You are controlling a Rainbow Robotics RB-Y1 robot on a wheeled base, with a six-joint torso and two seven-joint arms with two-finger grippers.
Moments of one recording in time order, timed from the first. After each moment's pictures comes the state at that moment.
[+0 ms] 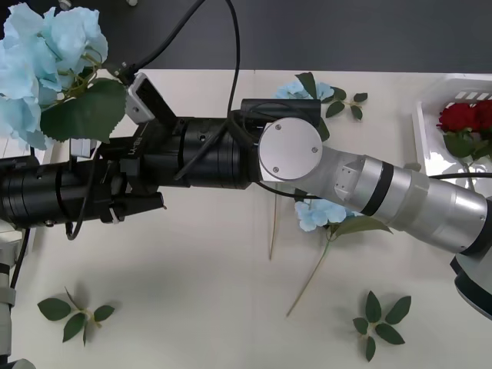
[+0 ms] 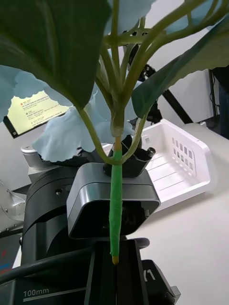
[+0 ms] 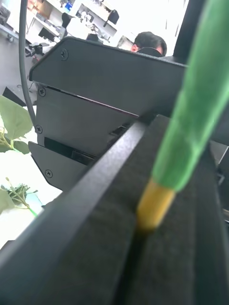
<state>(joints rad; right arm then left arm) -0.91 -0.43 0.96 -1.58 -1.89 0.33 2.48 -0.28 0.26 0.39 -1.47 1.76 1.70 -2.64</state>
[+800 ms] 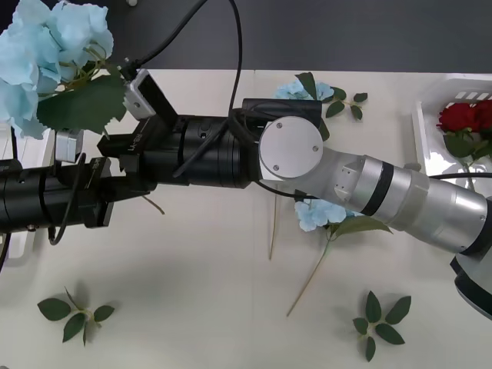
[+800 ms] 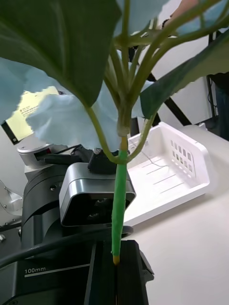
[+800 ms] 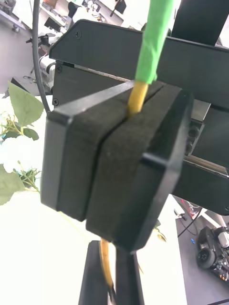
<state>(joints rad) -0.91 -0.43 0.96 -1.58 -1.92 0.31 2.48 -0.25 0.33 0.39 -1.47 1.78 1.70 -2.64</state>
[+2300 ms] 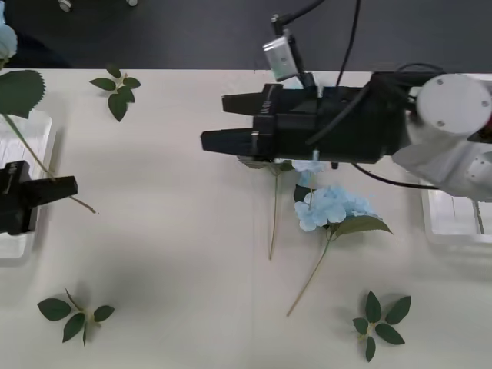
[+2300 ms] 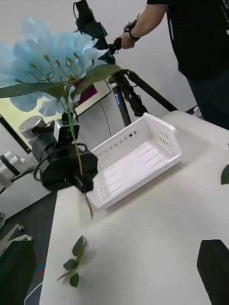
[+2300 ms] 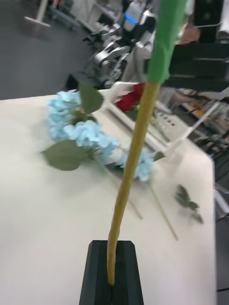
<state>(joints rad) -0.71 -0.86 0.68 -1.82 -2.23 0.59 2.48 -0.10 0.52 0.55 -1.55 1.83 1.64 -2.64</state>
